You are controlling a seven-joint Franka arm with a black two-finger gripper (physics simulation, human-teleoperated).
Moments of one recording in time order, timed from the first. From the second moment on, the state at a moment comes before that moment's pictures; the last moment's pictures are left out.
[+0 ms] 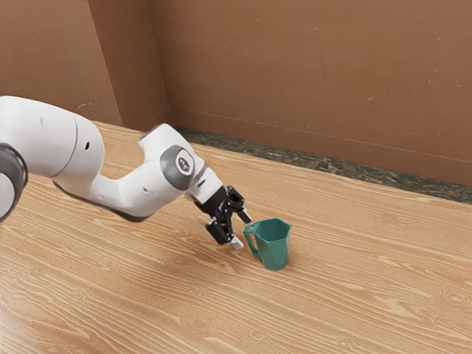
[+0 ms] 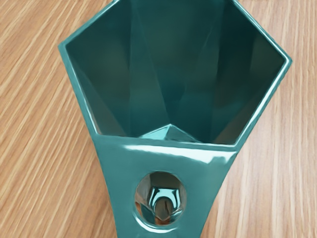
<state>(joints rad) -0.01 0.42 -0.14 -1.94 -0.78 2.44 1.76</state>
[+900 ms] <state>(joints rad) -0.02 0.43 -0.18 -1.97 -0.78 2.58 1.67</state>
